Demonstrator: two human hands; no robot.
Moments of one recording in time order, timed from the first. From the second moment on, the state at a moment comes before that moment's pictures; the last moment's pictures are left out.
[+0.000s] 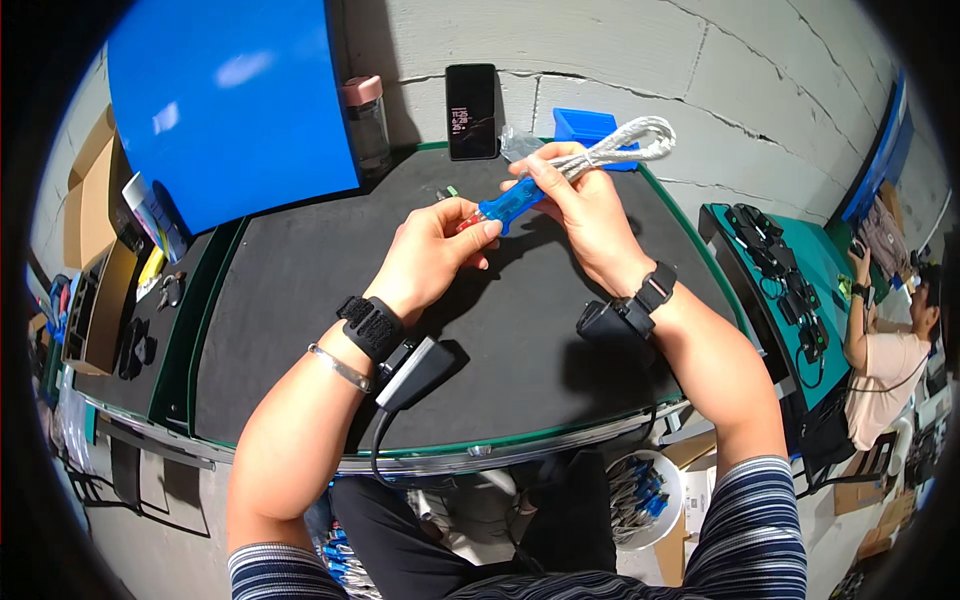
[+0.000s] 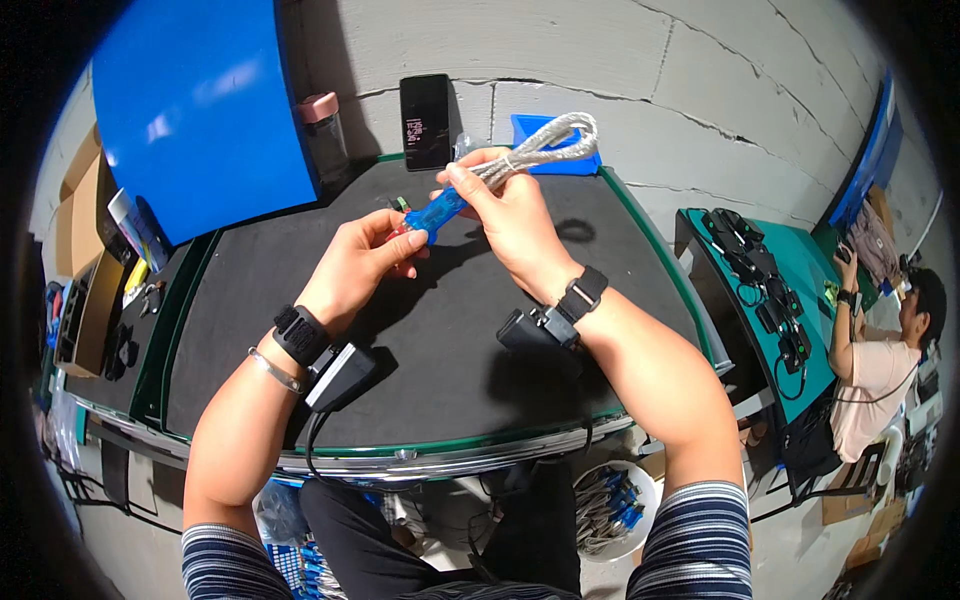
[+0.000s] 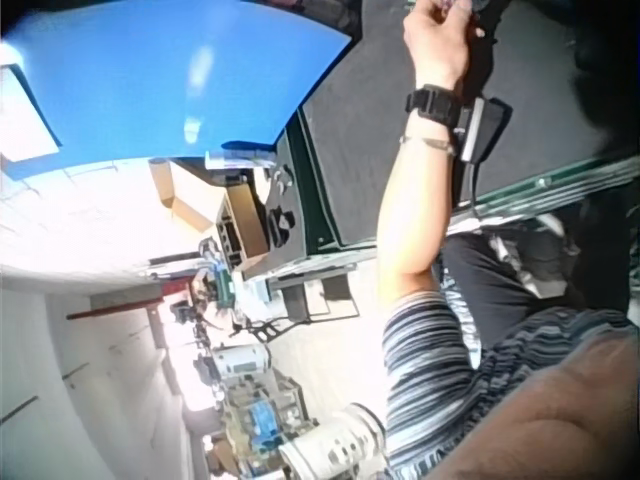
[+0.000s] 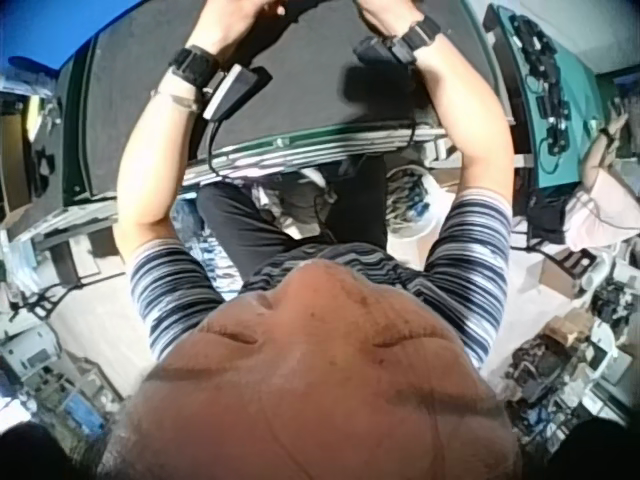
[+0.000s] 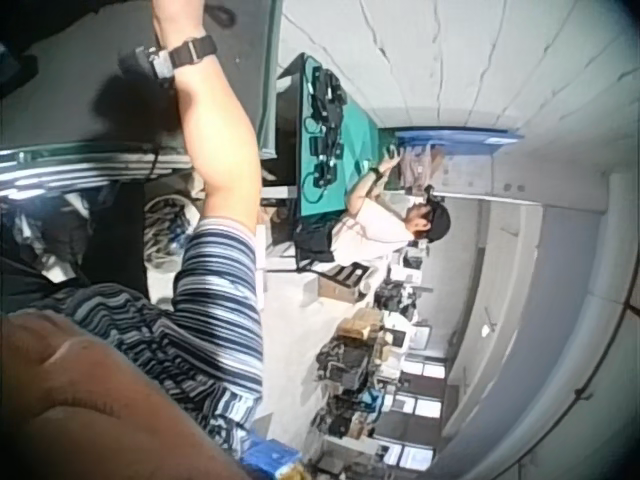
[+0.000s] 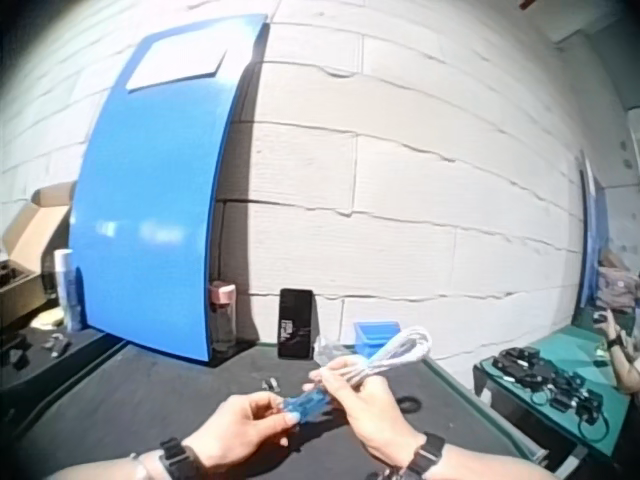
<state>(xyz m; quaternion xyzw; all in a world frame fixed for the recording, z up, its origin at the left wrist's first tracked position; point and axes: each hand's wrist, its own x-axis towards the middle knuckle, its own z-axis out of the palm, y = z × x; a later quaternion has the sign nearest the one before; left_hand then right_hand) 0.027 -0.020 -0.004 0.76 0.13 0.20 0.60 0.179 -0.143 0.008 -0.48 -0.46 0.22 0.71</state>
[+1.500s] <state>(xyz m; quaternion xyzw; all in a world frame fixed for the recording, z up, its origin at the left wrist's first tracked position) 0.014 -0.041 0.007 0.74 0.02 0.18 0.64 0.201 -0.156 0.015 -0.47 -0.39 0.31 0.73</state>
